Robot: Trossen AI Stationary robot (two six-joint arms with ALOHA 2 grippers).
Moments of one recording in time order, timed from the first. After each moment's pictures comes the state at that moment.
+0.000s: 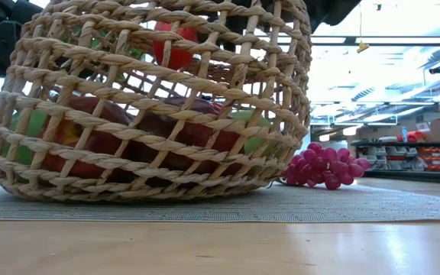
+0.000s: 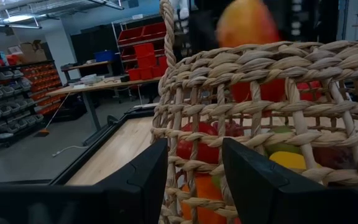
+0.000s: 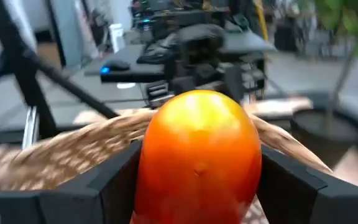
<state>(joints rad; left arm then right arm) 0.04 0.05 0.01 0.10 -0.12 0.17 0.09 1.73 1.09 0.54 0.10 0.02</state>
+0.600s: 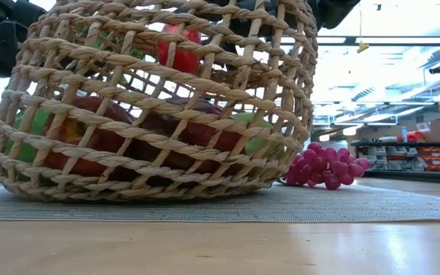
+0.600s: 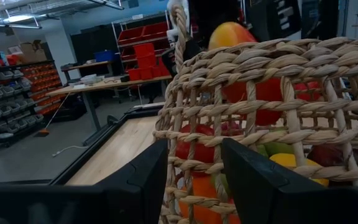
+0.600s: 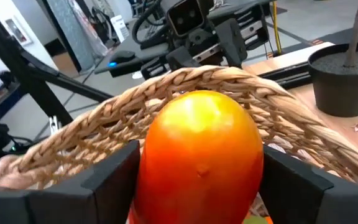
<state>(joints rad) 0.04 0.05 0.01 0.10 -0.12 0.17 0.04 1.73 1.09 0.44 -0.01 0.32</state>
